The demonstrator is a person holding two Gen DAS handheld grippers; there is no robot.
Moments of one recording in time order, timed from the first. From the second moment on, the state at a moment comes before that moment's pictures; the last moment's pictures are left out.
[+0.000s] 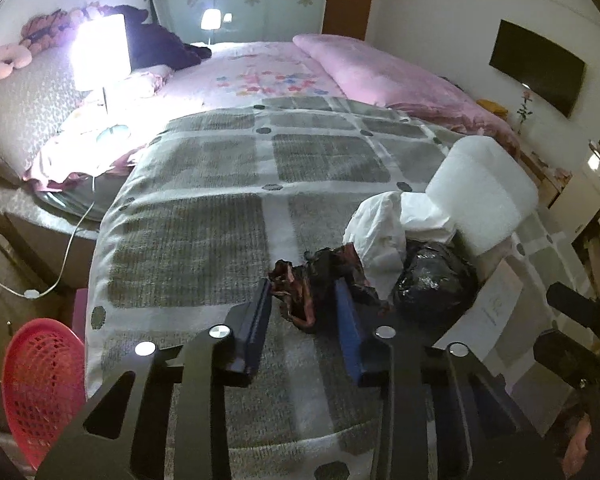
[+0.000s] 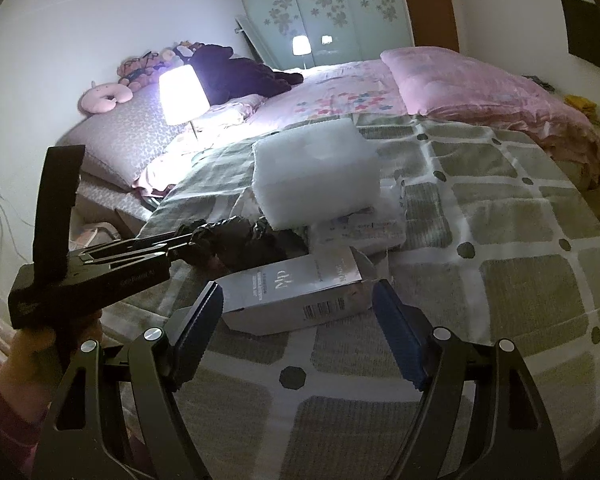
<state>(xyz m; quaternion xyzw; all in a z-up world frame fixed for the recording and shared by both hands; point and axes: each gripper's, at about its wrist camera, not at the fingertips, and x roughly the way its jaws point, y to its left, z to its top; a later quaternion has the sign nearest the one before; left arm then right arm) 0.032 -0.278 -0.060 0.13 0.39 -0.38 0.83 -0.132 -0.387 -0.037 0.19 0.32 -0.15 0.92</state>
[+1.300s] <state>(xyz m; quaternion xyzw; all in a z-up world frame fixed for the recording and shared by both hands) 0.023 -0.194 -0.028 0.10 0.35 -0.33 0.87 -0.049 -0.428 -0.025 0.10 0.34 -0.19 0.92</state>
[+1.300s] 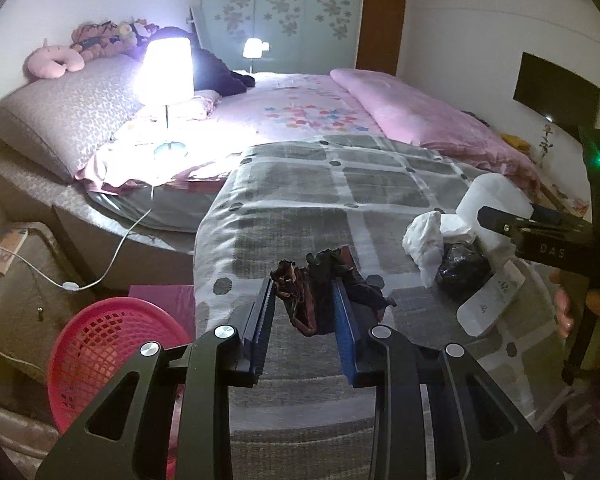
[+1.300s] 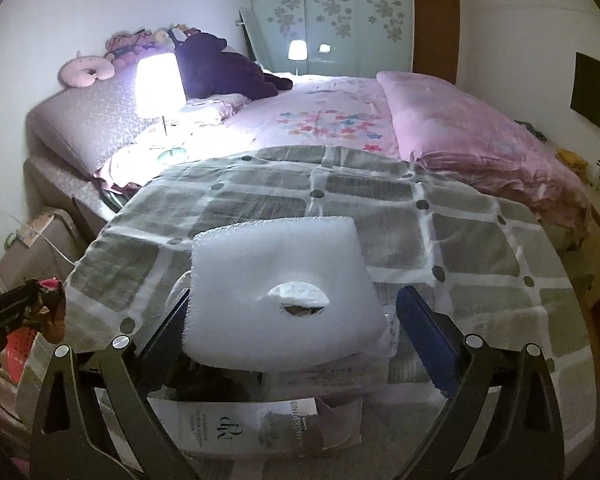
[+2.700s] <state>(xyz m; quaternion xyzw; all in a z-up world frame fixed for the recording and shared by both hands) 0.019 -0.068 0.019 0.07 0.32 -0.17 0.93 -0.033 -0.275 0.034 0.06 0.30 -0.02 0.95</state>
